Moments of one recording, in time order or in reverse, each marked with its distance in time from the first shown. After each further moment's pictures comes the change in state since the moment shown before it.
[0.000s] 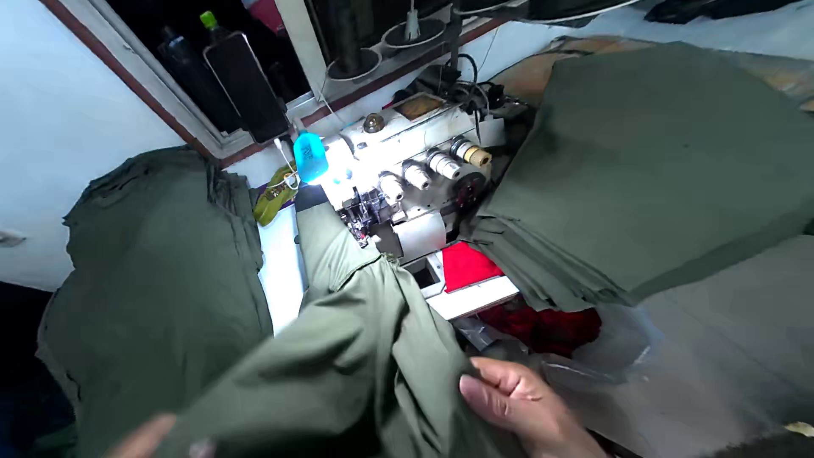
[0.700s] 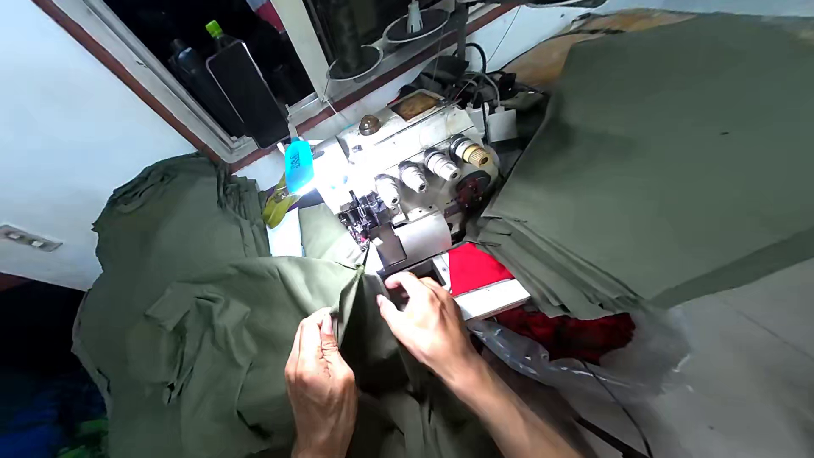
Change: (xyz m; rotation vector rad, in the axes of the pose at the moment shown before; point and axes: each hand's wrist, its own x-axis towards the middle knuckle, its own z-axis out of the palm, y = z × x) left_hand 0.061 0.032 0.183 0.470 0.374 0.321; right_hand 0.114 0.036 0.024 -1.123 0.466 -0.314
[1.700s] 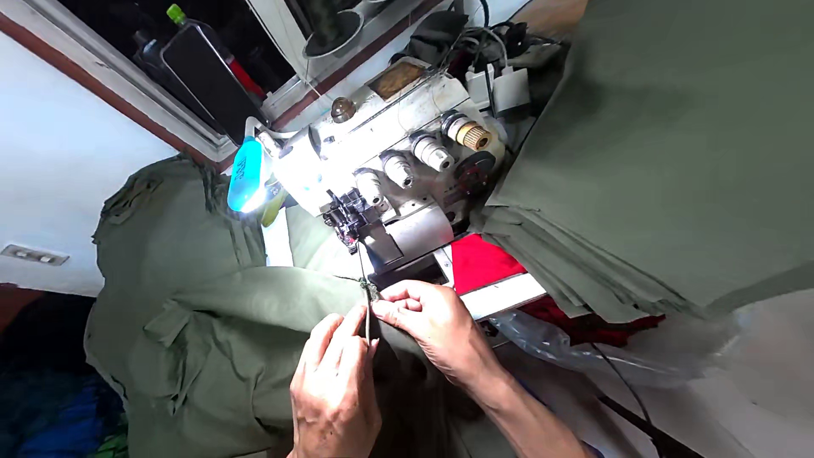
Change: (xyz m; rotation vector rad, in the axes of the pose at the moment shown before) left_hand 0.010 0.004 0.004 0.077 -0.226 0.467; right_hand 0.010 0.017 -0.015 0.713 -0.339 0.365
